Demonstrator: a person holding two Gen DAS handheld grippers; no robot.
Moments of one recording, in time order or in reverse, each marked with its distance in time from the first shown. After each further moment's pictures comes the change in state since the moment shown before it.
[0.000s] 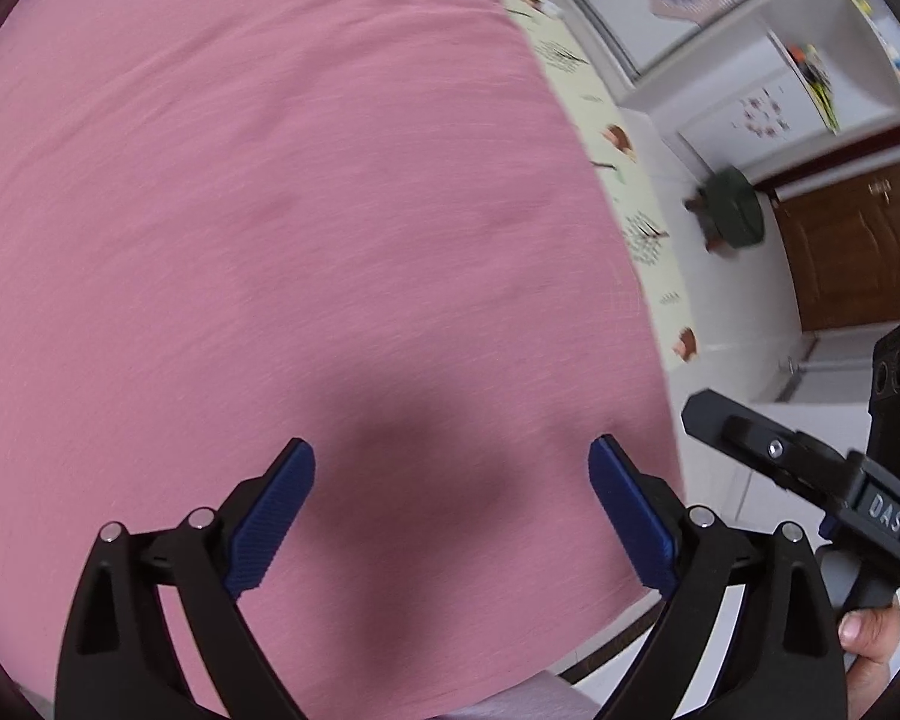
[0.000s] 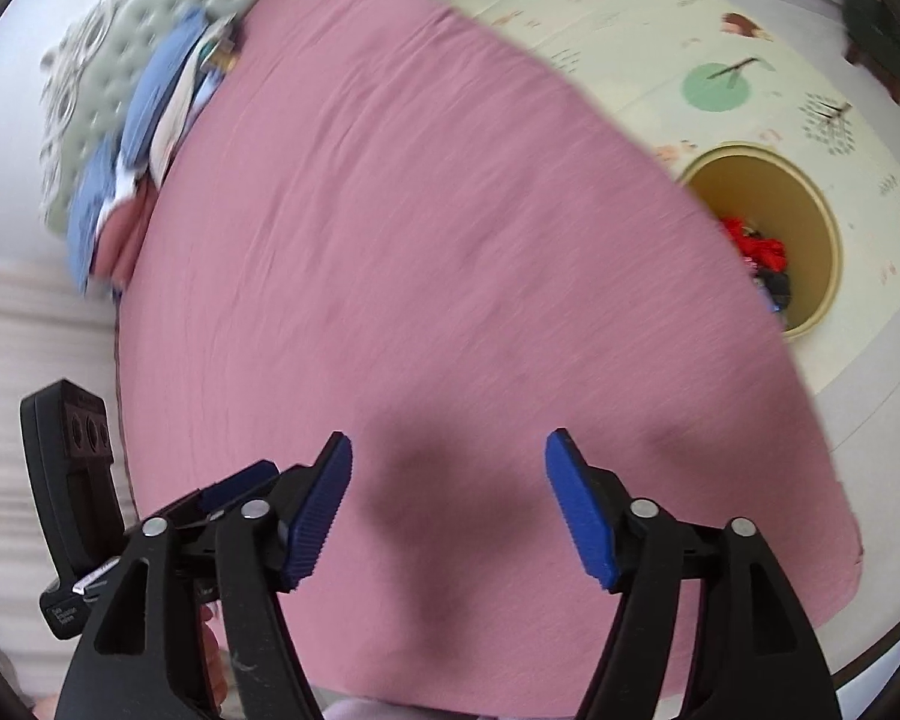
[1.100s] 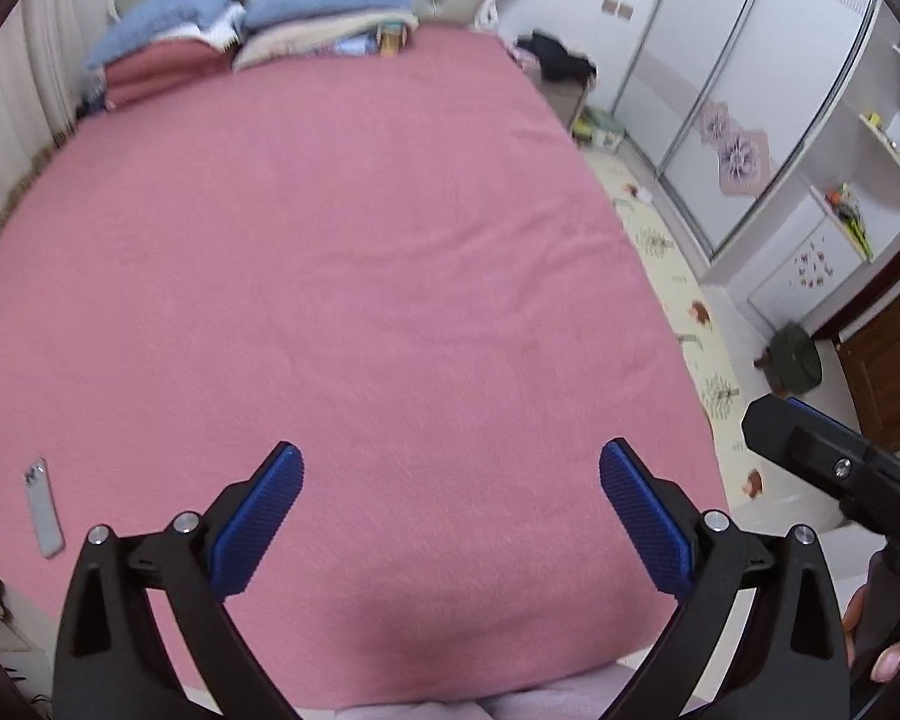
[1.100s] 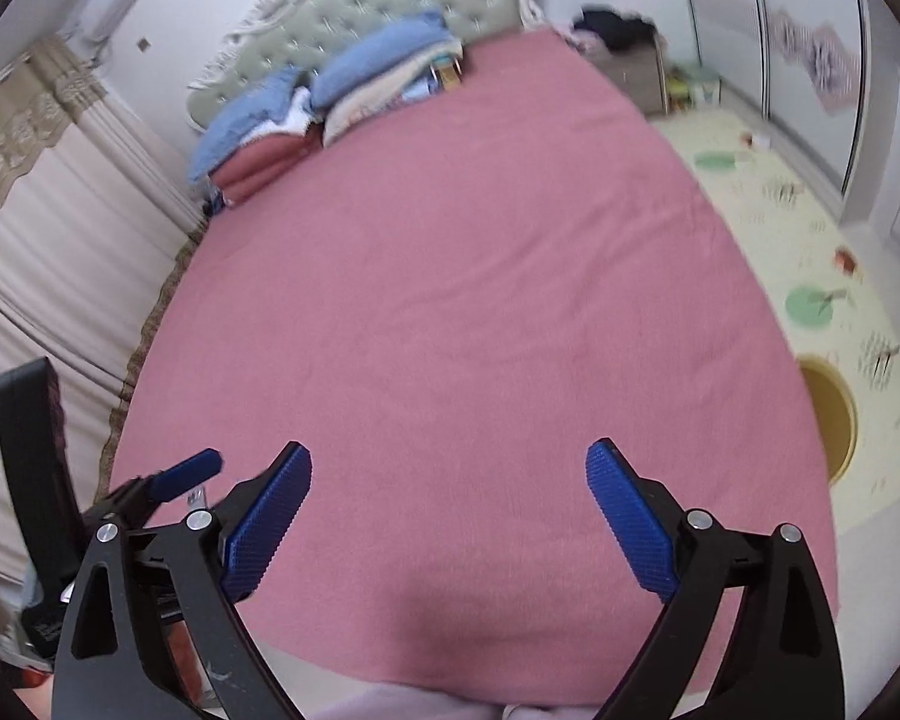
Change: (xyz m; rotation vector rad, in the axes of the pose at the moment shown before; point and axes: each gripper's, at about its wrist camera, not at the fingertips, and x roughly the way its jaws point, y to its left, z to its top) left arm -0.255 0.070 -0.130 -0.103 -0.473 0.244; right arm -0.099 0.230 -0.116 -0.465 -0.249 0.018
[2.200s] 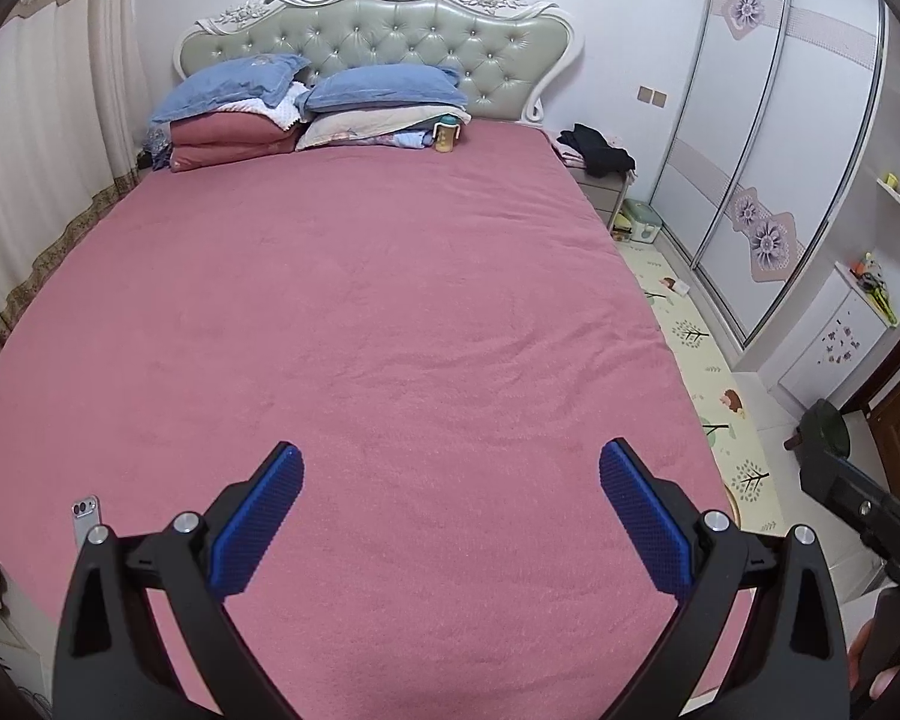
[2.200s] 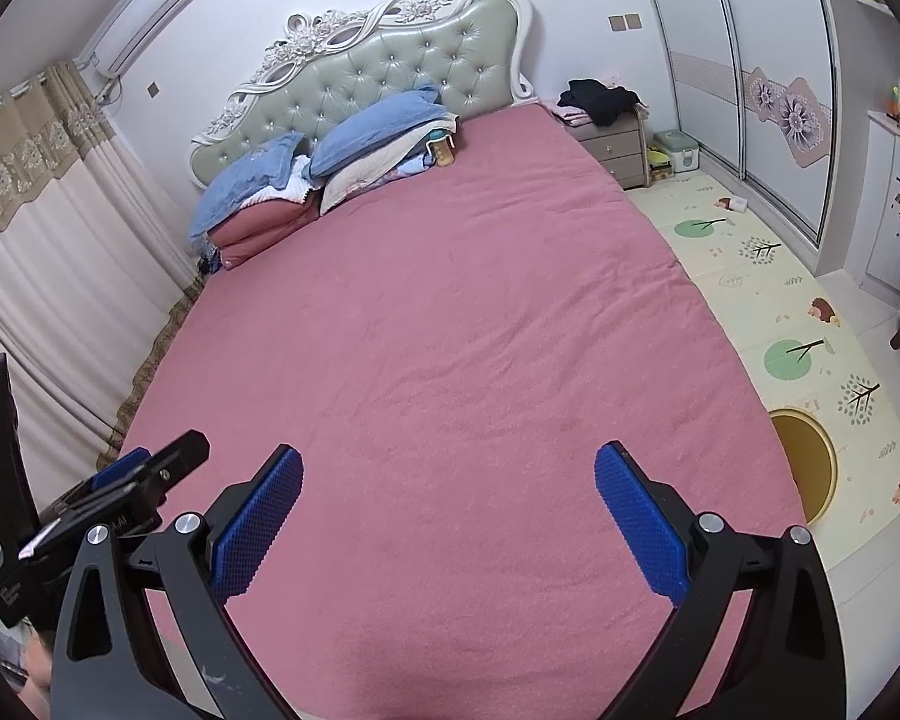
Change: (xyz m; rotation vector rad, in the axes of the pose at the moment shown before) left arm -0.065 0.029 0.023 -0.053 -0.206 0.101; right arm -0.038 0.008 0.000 -0.002 -0.163 -0.034
